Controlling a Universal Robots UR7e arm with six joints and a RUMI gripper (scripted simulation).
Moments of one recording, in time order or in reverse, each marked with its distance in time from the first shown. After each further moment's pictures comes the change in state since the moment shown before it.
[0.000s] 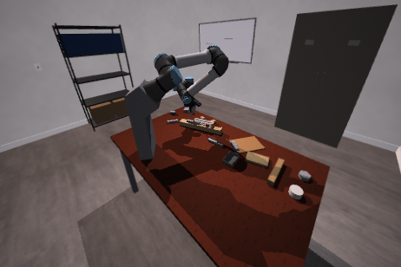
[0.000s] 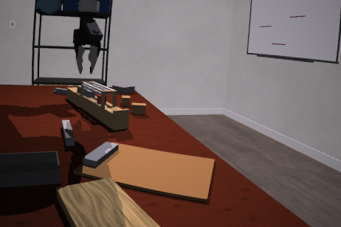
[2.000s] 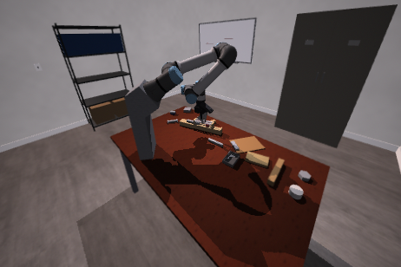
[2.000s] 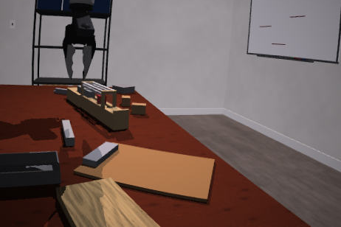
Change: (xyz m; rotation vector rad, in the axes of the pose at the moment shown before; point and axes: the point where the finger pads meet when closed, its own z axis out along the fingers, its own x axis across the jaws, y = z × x) arm 0.084 -0.157 -0.003 0.044 0.018 0.118
